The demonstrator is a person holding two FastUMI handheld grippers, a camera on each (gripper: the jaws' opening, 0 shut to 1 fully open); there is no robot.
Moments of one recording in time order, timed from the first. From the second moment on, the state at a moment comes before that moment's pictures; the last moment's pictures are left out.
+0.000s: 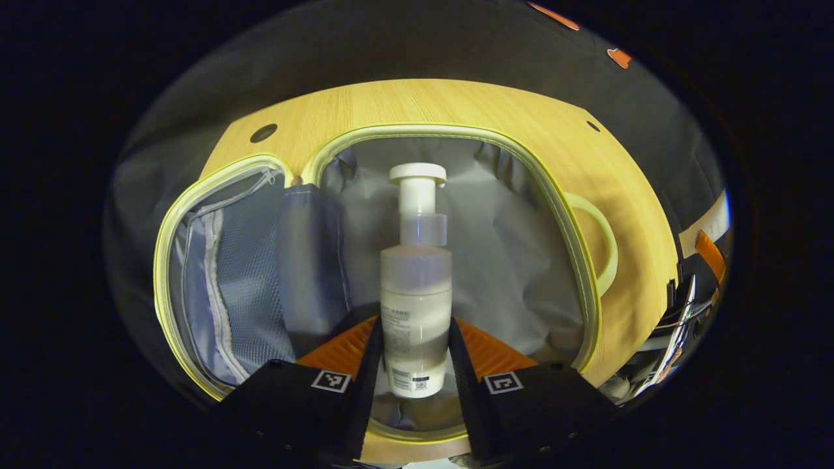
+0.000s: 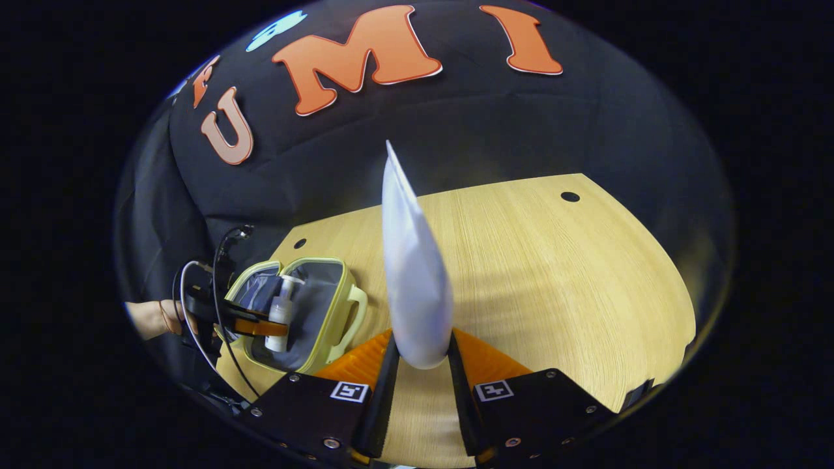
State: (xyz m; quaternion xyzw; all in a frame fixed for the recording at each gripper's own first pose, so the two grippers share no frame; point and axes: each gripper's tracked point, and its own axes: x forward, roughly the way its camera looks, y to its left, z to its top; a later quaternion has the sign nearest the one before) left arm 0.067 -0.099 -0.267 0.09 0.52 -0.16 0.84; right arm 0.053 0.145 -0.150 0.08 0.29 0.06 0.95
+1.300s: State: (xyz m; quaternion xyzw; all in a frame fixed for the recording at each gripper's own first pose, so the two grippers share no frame) left arm -0.028 0.095 -0.085 -0.02 0.33 -0.14 0.94; right arm 0.088 0.402 -0.202 0.05 0.46 0.19 0.87
